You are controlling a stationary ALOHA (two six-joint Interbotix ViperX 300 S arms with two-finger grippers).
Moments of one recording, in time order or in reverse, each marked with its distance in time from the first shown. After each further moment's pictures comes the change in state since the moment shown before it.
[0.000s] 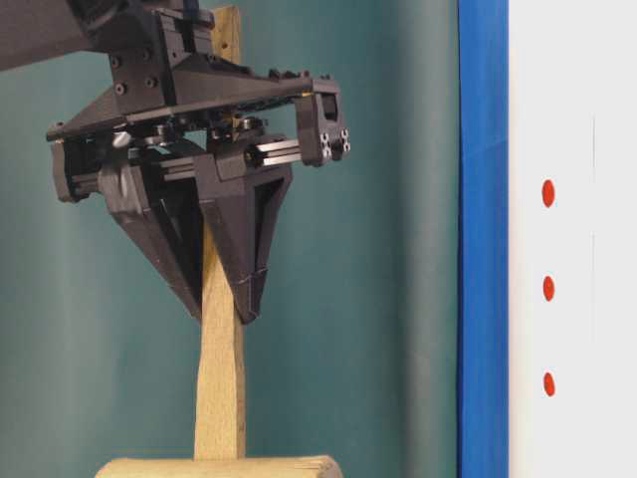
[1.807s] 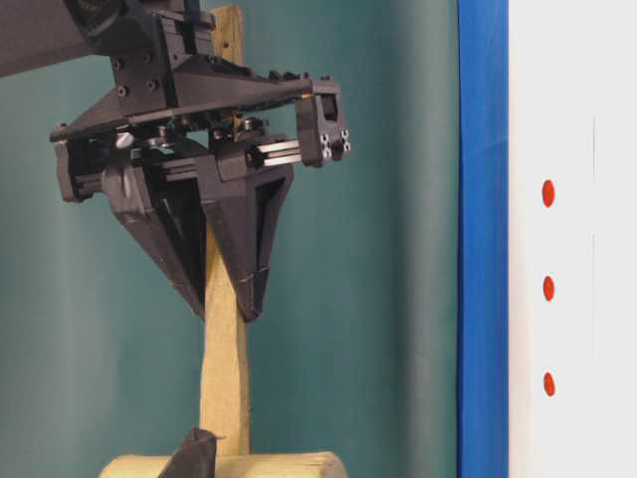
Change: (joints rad) left arm 0.044 0.486 -0.199 -0.008 -0.198 -0.126; right arm -0.003 0.000 0.000 0.006 0.011 -0.002
